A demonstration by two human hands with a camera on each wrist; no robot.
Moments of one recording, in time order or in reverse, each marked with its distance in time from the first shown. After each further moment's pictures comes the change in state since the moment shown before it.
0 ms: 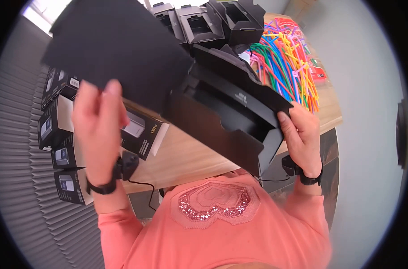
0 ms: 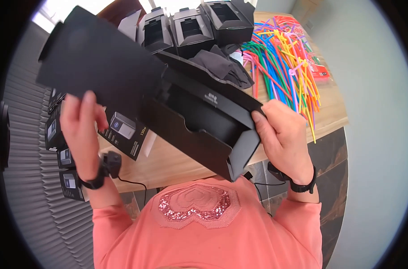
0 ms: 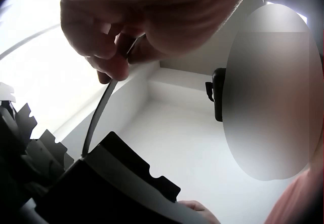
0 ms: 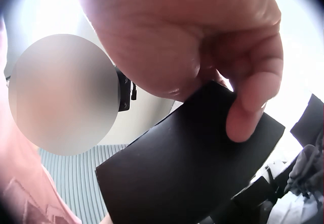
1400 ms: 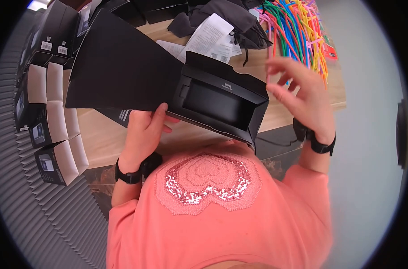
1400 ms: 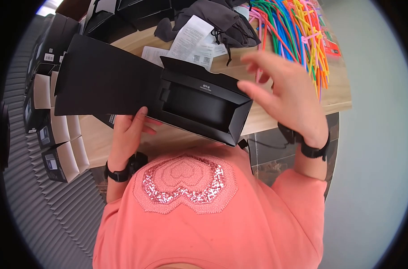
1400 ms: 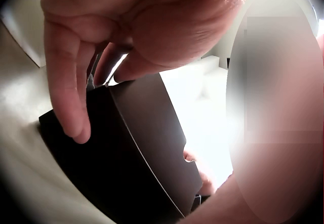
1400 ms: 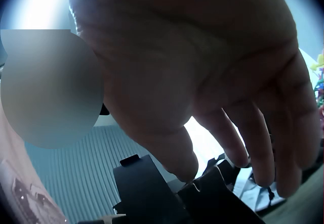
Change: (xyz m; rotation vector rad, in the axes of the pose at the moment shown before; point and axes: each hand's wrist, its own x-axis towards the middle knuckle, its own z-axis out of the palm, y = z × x) left_hand -0.107 -0.092 0.049 -0.207 -0.393 -0.564; right_hand 0.025 0.034 0.018 -0.092 -0.286 0.032
